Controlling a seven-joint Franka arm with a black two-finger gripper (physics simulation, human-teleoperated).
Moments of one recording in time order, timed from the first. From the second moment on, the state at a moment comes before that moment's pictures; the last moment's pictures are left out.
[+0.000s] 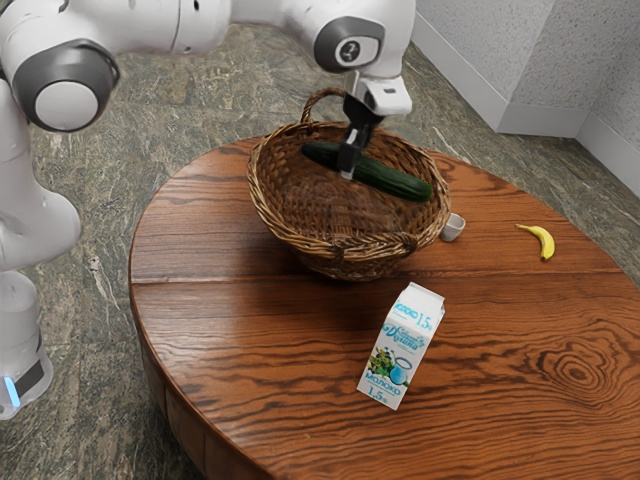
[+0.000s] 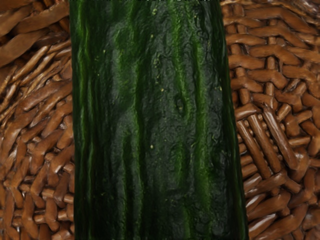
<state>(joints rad) -1.19 0.14 1.37 -1.61 -0.13 1.72 0.84</state>
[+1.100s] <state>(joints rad) -0.70 0.03 1.37 -1.19 -0.11 1.35 0.92</state>
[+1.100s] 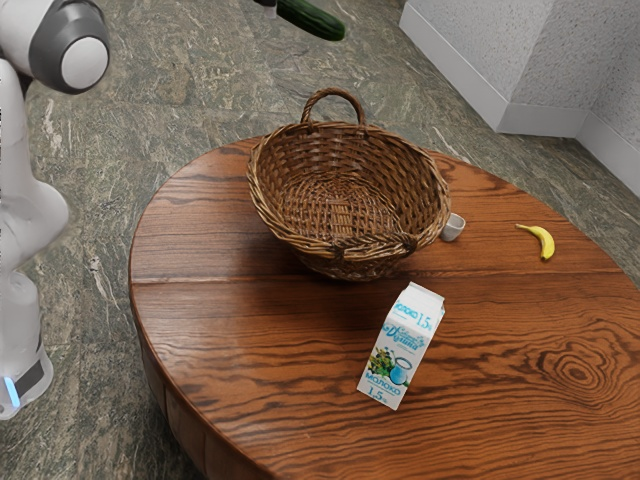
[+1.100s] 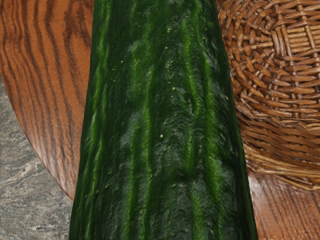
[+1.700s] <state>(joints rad) -0.92 0.07 1.21 -1.24 -0.10 1.36 0.96</state>
